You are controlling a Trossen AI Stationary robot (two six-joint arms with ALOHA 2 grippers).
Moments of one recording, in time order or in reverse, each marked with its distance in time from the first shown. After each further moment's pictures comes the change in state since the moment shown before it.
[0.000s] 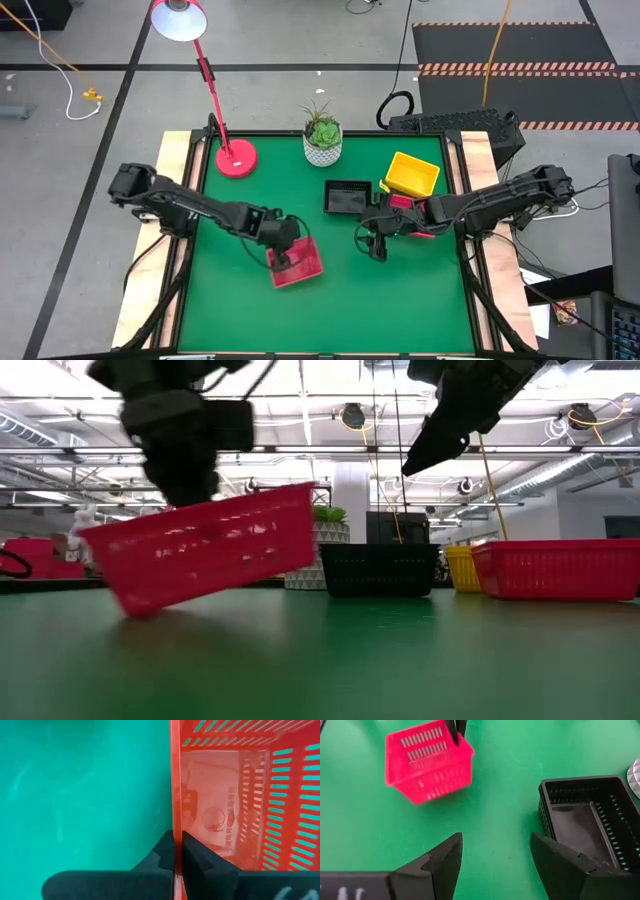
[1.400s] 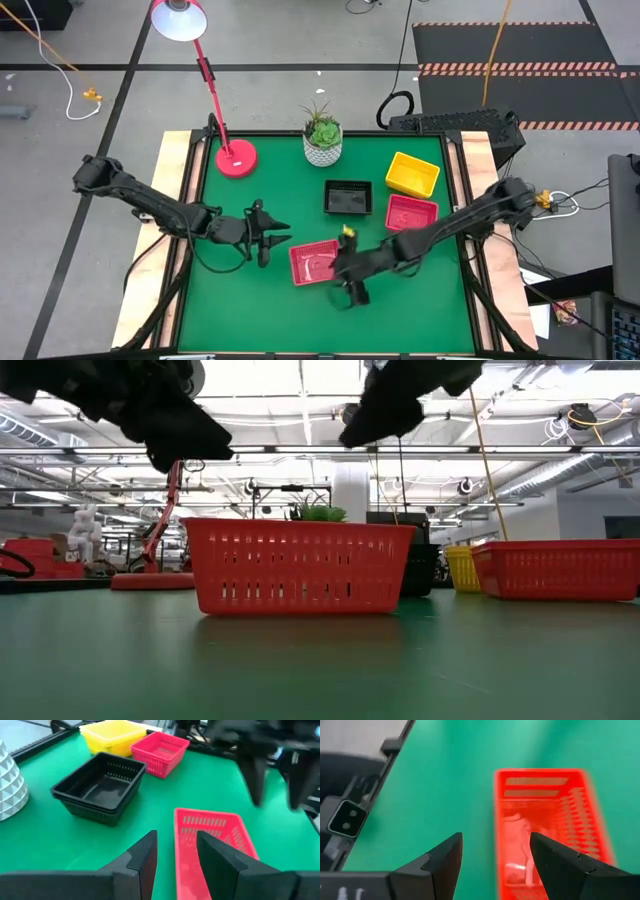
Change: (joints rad) left arm -0.132 -0.407 -0.434 0.701 -0.359 0.053; right arm 0.205 0.385 0.310 0.075 -0.086 -0.061
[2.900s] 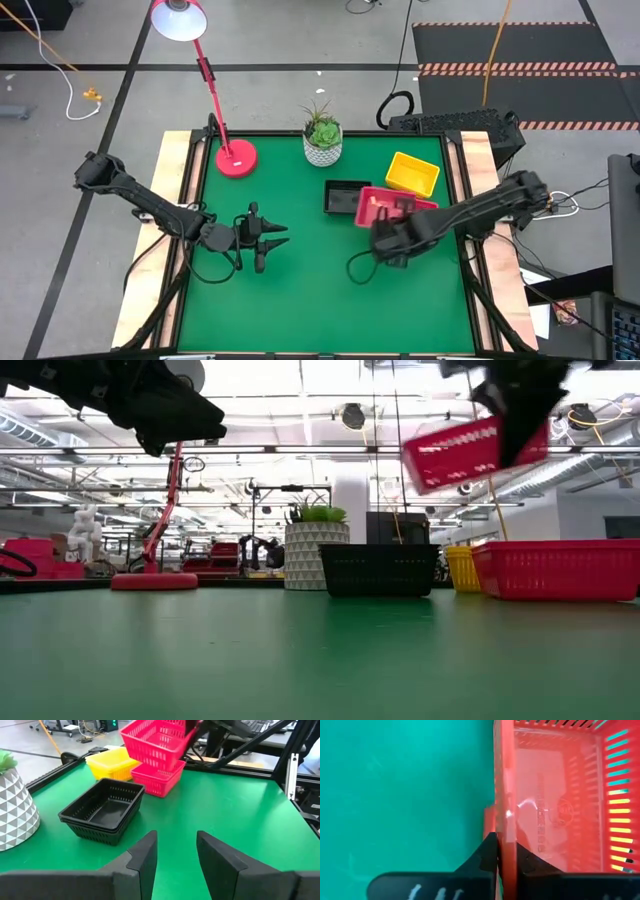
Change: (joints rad) left arm -0.111 -0.009 -0.031 0.122 -0.156 0.093; right arm -0.053 -0.139 0.154 -1.111 0.244 0.309
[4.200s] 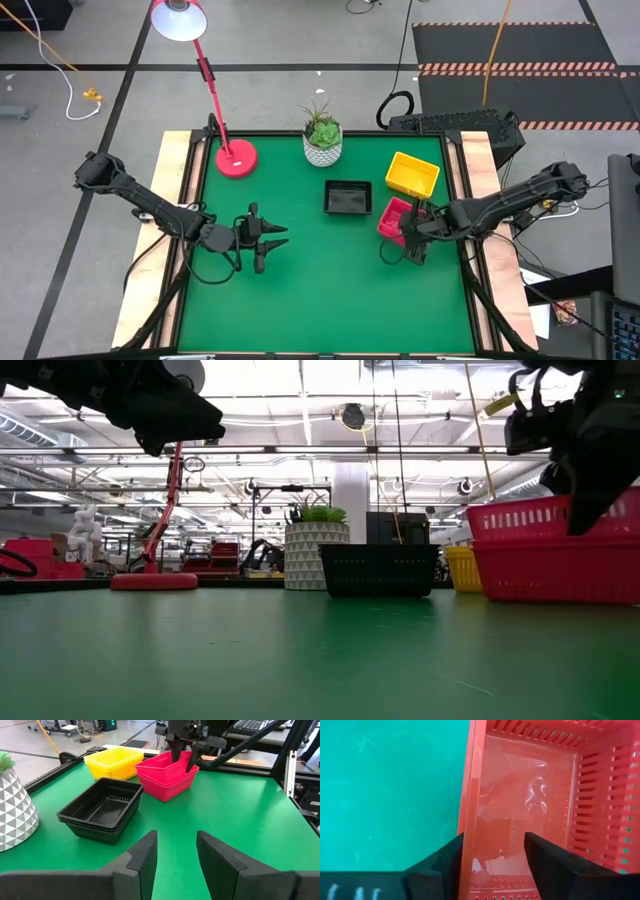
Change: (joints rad) left arm -0.002 0.000 0.000 -0.006 0.001 0.005; right arm -0.045 -0.453 -0.646 0.481 -0.194 0.198
